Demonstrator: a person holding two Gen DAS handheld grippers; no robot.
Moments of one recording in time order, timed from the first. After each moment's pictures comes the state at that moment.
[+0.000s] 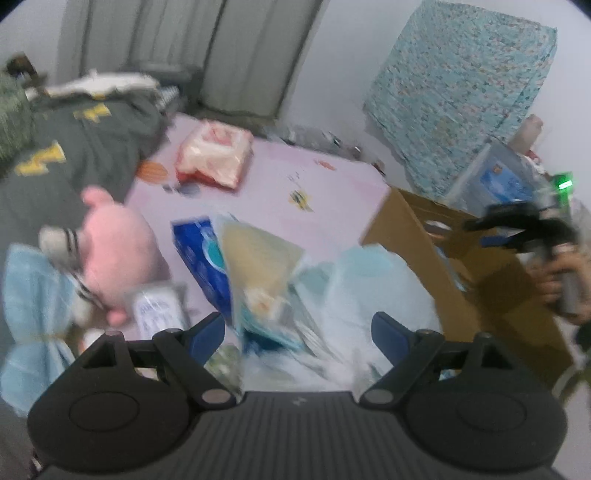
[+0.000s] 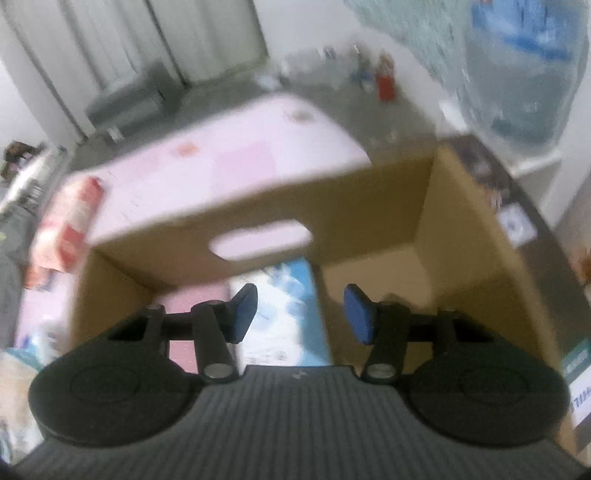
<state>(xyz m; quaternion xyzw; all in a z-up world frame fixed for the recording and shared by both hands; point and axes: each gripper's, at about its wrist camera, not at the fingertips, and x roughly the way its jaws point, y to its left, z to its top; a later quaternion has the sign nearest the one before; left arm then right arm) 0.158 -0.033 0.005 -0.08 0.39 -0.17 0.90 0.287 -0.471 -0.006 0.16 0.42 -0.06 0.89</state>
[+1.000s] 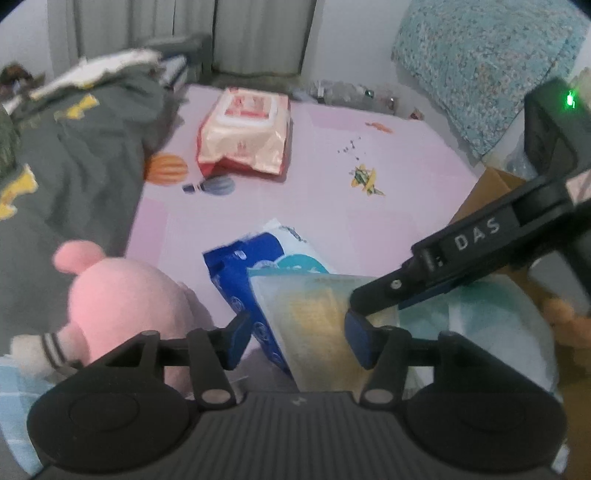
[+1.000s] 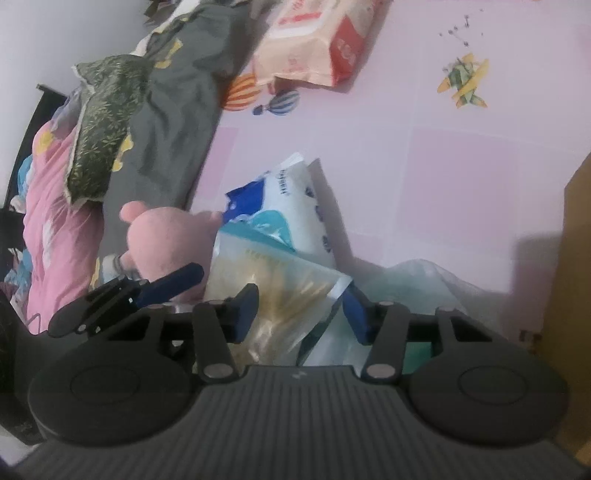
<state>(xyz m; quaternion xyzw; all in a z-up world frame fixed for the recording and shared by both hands) 0.281 -0.032 -0.038 -0.02 0.48 -0.15 0.86 0.357 -0.214 -0.078 0.17 0.63 0.23 0.72</state>
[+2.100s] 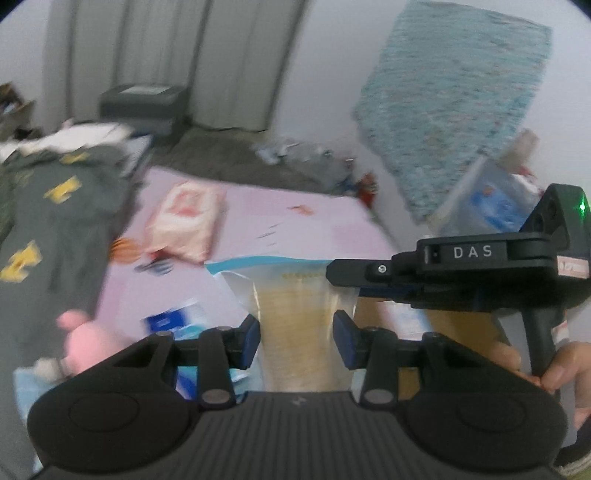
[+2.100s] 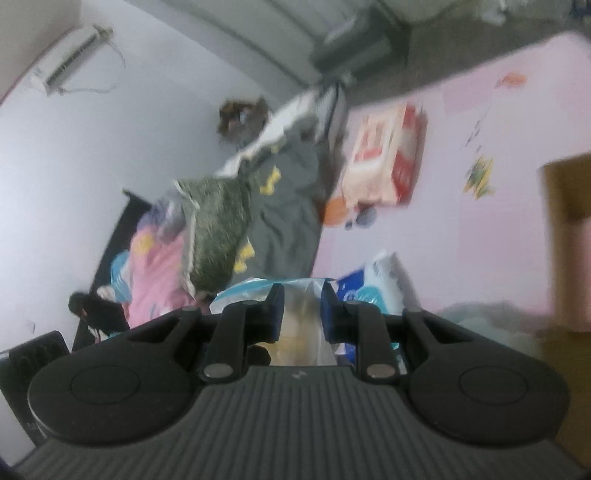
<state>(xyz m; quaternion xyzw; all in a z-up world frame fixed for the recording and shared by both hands) 0.221 -0.101 0.112 -0.06 0.39 -0.20 0.90 0.276 -0.305 0.055 0.32 0.42 0.26 0.81</state>
